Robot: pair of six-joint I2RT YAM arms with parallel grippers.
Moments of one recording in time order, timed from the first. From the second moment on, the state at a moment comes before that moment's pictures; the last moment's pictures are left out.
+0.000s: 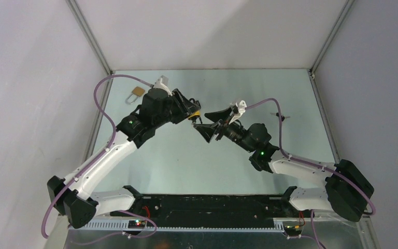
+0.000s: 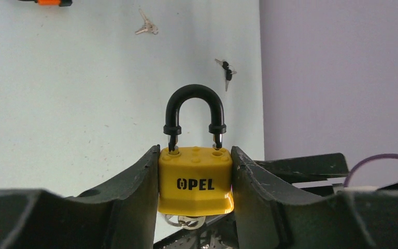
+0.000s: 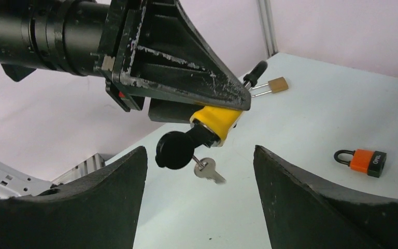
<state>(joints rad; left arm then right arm) -0.63 1.17 1.16 -0.42 -0.01 -0.96 0.85 1.24 0.64 0.84 -0.13 0.37</state>
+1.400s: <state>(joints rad) -0.67 1.13 1.10 -0.33 -0.01 -1.00 0.83 1.34 0.71 0.90 -0.02 0.51</state>
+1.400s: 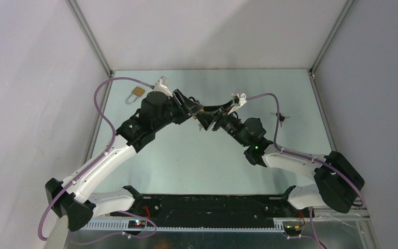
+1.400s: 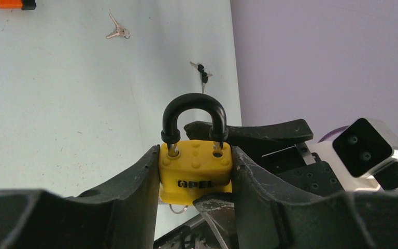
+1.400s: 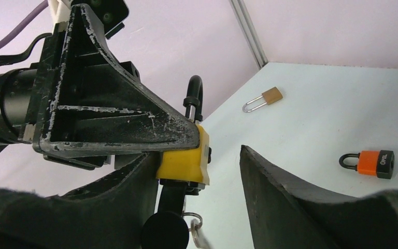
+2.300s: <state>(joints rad) -0.64 0.94 1.07 -0.25 -0.08 -0.80 0.67 1.36 0.68 0.94 -0.23 0.74</state>
